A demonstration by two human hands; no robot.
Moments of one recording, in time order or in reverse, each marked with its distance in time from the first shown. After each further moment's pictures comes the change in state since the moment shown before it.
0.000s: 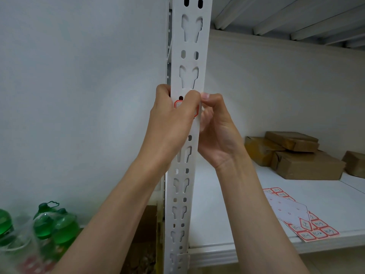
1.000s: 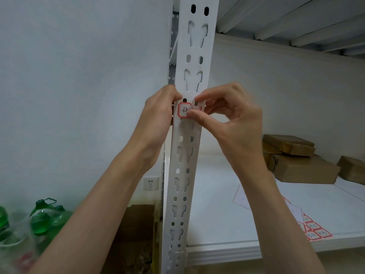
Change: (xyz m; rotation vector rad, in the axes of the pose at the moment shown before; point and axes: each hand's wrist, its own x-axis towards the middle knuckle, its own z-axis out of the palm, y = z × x) left_hand 0.002 0.008 -0.025 -0.086 -0.166 -0.034; right_hand -0.026 -0.020 0.001 -1.281 0.266 -0.768
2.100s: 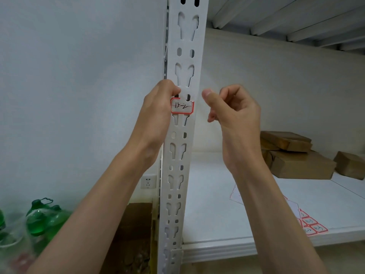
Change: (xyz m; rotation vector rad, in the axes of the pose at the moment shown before) left_hand 0.006 -0.011 0.011 -0.025 0.029 0.022; right_hand -0.001 -0.004 -0.002 0.417 0.221 0.519
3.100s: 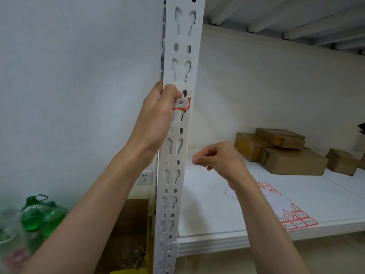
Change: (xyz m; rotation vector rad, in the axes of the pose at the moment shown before) left_hand -0.005 -0.006 0.003 0.015 0.008 -0.022; right_hand -0.013 0.079 -0.049 -0.586 -0.345 0.460
